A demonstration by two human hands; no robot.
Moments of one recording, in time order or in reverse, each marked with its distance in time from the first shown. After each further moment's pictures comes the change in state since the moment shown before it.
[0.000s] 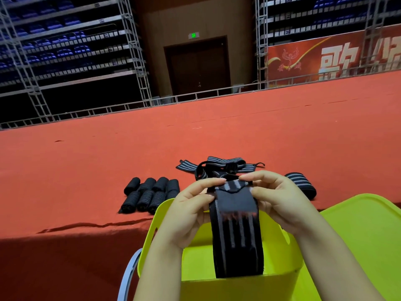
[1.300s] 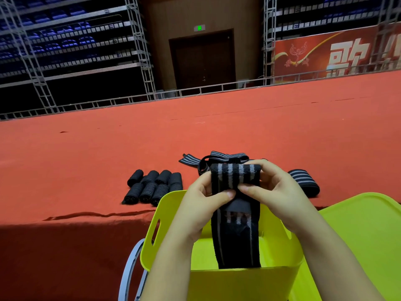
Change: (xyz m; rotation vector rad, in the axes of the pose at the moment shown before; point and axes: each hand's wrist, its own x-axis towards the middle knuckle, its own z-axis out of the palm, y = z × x) left_hand 0.007 -0.018 0.003 0.176 0.027 0.124; right_hand -0.005 0.005 0.004 -0.340 0.003 -0.207
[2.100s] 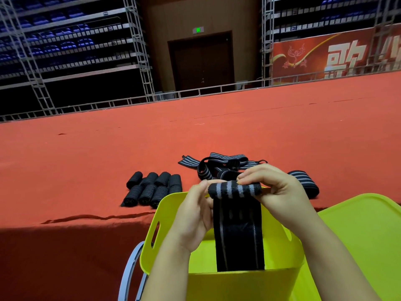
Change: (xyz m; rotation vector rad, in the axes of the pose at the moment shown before) left_hand -0.008 0.002 -0.002 -0.206 -0.024 -0.233; right_hand 0.006 0.012 -0.006 -0.287 0.006 -0.333
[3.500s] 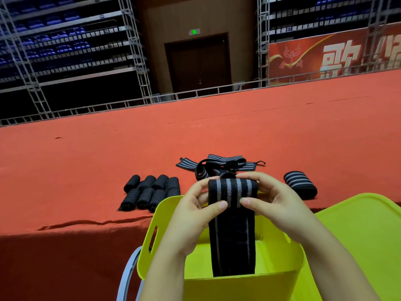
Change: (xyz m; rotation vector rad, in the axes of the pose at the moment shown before) left_hand 0.004 -0.009 -0.010 0.163 0.006 0.147; right_hand -0.012 -0.004 -0.005 0.234 -0.075 0.384
